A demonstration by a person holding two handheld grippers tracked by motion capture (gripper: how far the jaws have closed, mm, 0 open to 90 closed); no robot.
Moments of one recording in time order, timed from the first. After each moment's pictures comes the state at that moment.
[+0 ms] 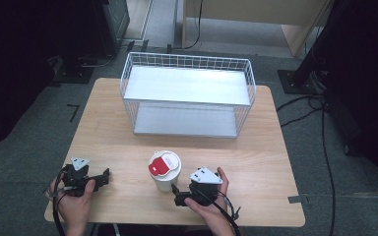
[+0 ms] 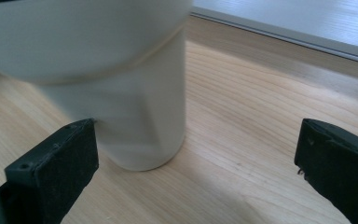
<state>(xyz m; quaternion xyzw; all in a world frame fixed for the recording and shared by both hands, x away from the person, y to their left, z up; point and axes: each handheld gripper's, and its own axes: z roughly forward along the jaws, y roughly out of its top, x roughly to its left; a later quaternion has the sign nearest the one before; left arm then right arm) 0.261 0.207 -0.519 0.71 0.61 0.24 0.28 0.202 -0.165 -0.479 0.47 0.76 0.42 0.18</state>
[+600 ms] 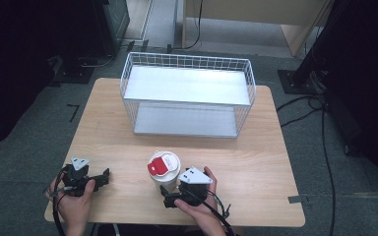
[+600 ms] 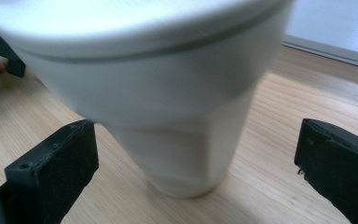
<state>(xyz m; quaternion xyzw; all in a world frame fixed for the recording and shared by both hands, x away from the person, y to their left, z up) 0.261 0.207 -0.519 0.71 0.61 0.24 0.28 0.204 -0.139 -0.476 0.44 0.76 0.45 0.16</state>
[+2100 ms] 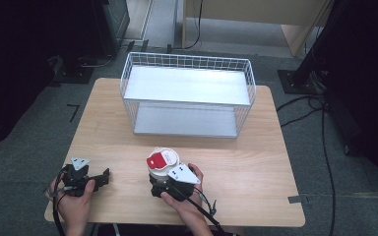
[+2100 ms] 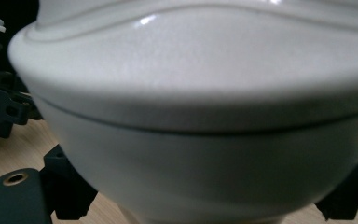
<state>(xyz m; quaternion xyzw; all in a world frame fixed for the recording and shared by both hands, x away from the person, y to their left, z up) 0.261 0.207 -0.519 0.71 0.61 0.24 0.28 0.216 -0.104 -0.480 0.45 0.70 0.50 0.21</state>
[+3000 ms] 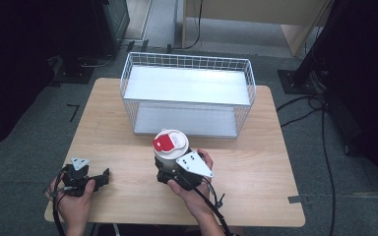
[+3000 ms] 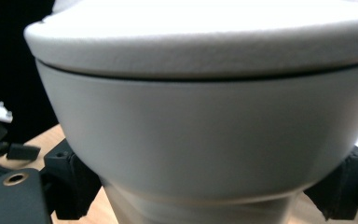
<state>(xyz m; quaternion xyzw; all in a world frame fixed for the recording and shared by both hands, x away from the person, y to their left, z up) 0.261 0.206 -0.519 0.71 0.61 0.24 0.28 0.226 -0.124 -0.424 0.43 0.66 0.55 0.27</state>
